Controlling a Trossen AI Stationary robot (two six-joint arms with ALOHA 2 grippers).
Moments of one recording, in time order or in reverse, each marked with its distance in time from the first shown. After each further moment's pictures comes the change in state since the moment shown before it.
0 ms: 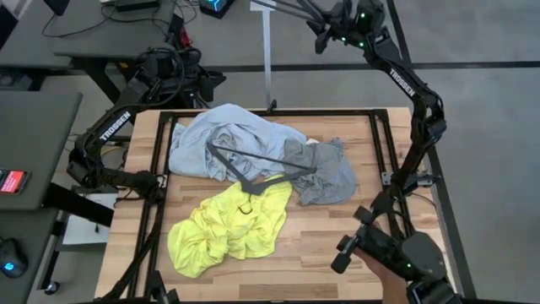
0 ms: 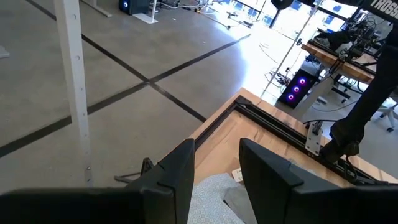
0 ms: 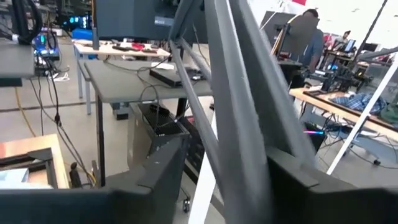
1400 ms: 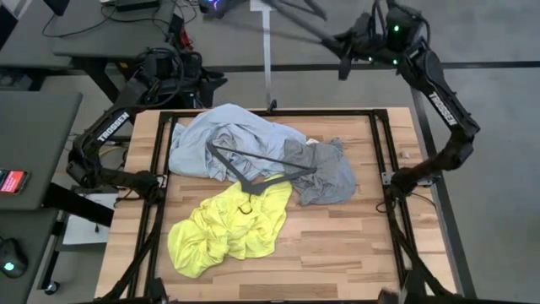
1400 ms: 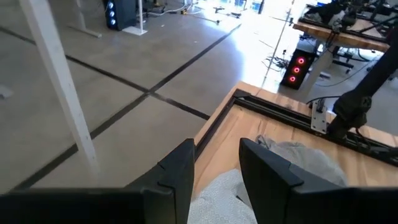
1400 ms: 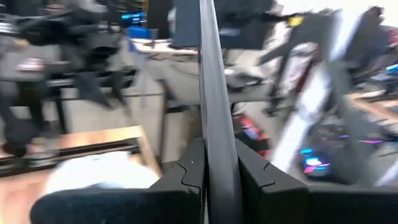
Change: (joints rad) left arm -0.058 -0.021 0.060 -0.063 -0.001 0.202; right arm 0.233 -0.351 0.001 -0.464 -0.006 0.058
